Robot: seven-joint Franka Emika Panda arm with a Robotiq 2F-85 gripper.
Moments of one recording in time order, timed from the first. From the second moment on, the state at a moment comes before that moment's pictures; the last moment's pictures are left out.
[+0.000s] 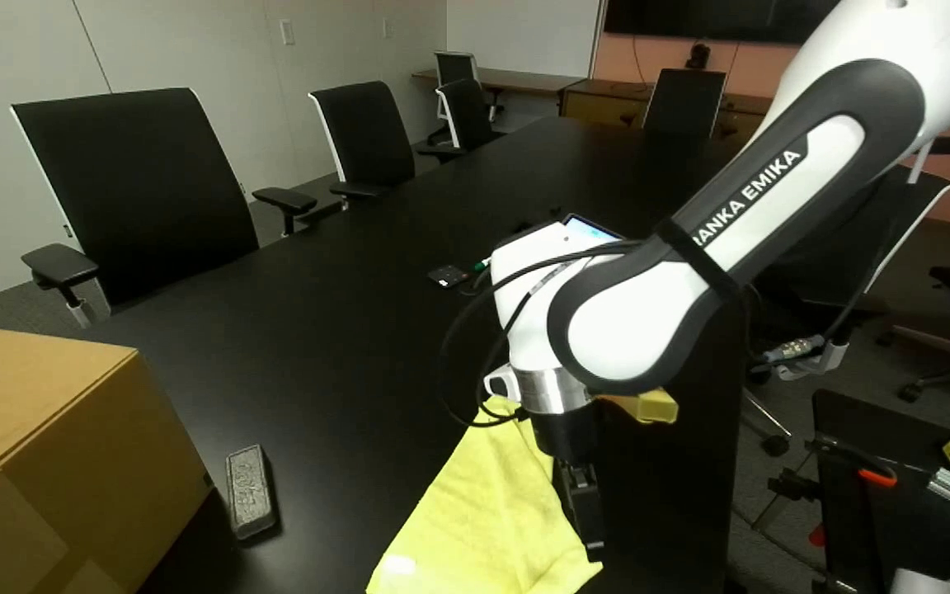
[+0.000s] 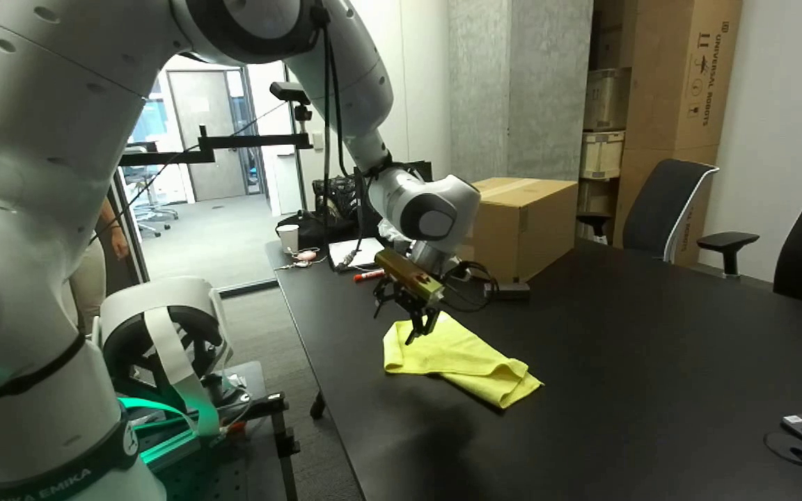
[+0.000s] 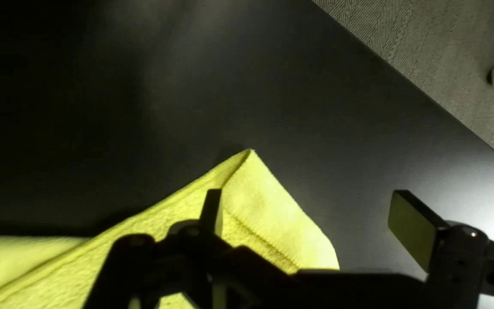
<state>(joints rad) 0.08 0.57 0.26 -2.00 0.19 2.19 -0.38</state>
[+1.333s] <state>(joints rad) 0.21 0.61 0.29 -2.18 0.22 2.49 -0.10</state>
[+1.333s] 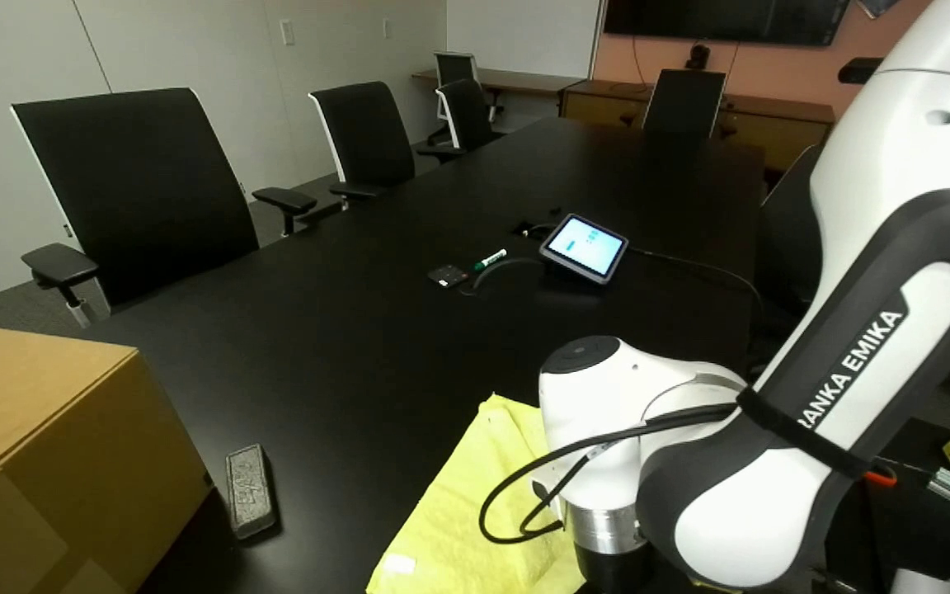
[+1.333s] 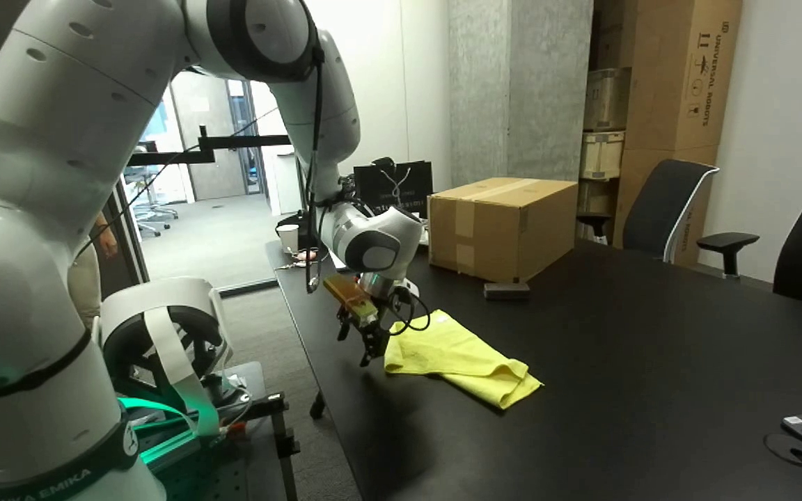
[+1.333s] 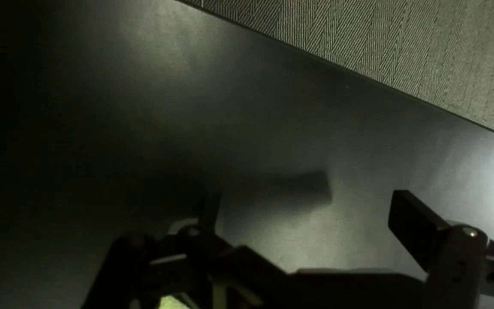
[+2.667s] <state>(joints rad) 0.17 0.61 0.18 -2.17 0.08 2.50 -0.10</state>
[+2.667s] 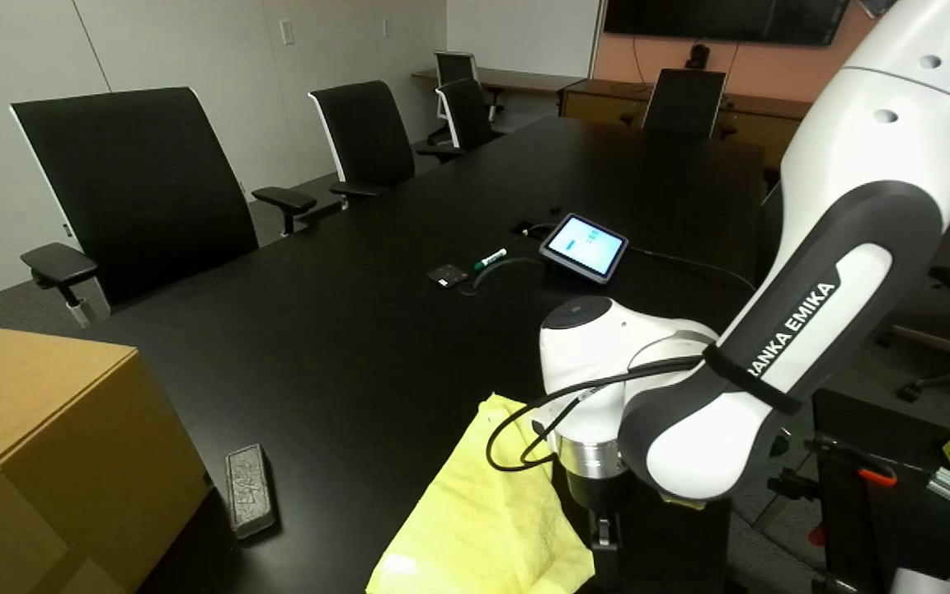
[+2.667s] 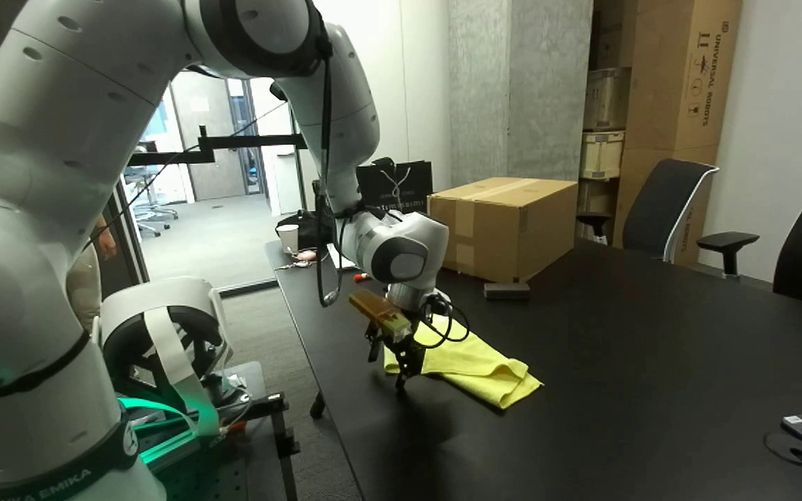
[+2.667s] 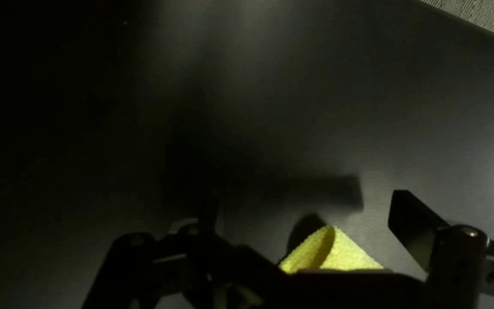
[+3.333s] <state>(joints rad) 0.16 0.61 0.18 -2.11 0.04 2.49 -0.13</state>
